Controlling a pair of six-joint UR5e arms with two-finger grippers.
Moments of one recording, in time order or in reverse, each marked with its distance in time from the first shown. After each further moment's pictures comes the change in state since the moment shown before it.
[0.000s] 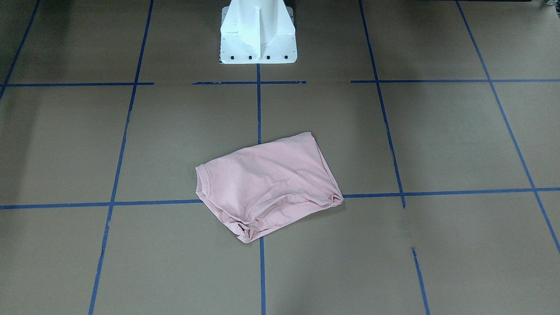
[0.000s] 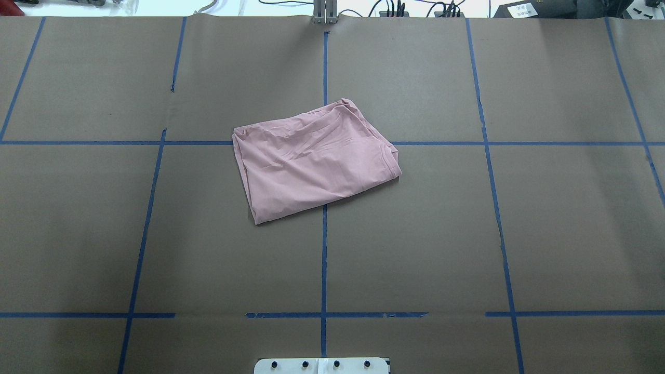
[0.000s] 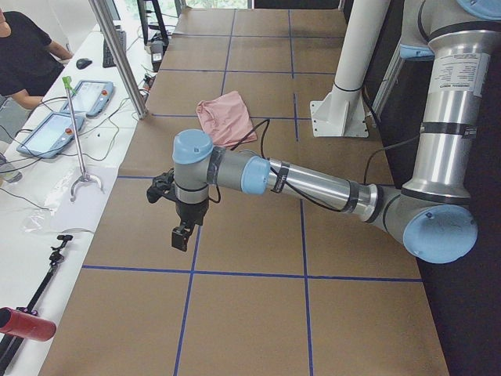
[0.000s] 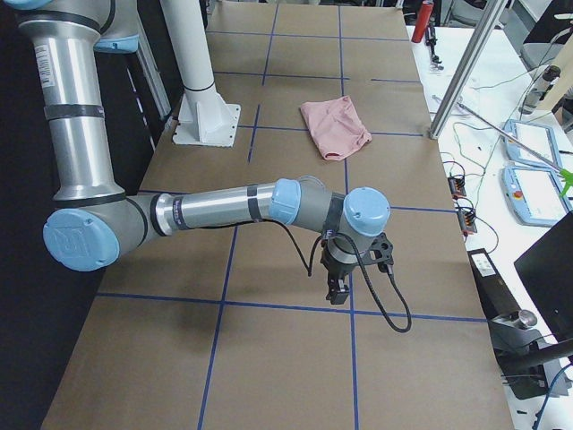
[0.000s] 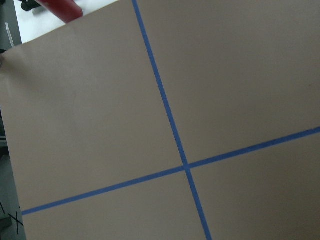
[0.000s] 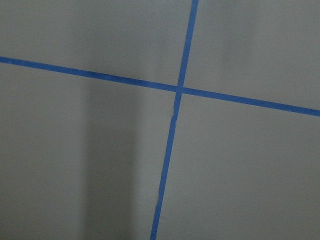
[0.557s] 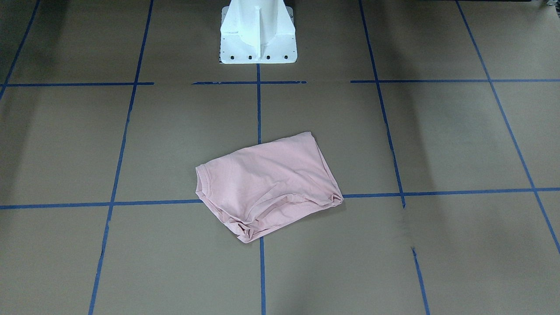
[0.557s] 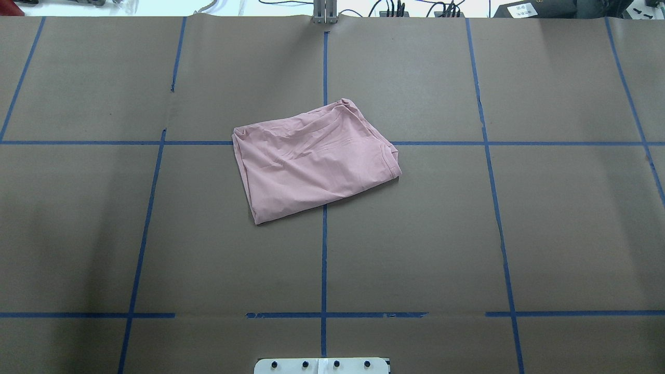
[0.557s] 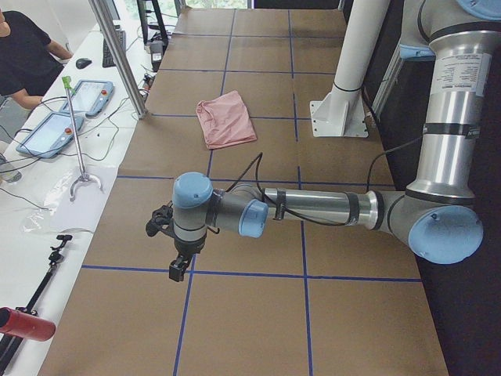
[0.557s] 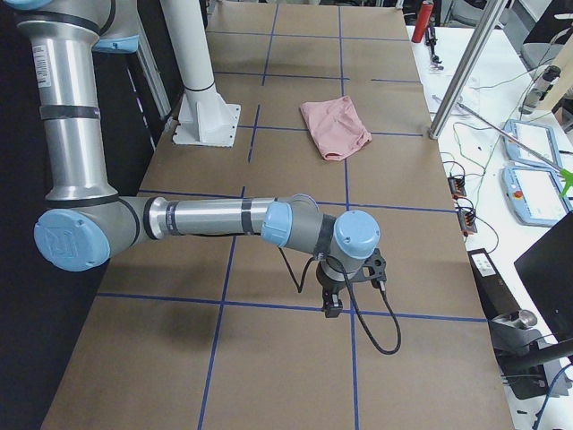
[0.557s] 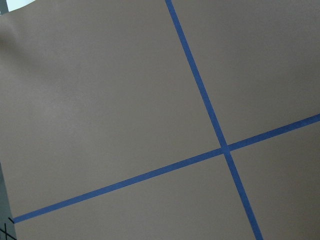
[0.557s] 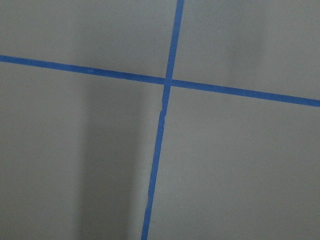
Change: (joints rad) left arm 0.012 0.005 0.190 -0.183 -0.061 0.001; right arm -0.002 -0.036 -0.081 0.099 0.017 0.020
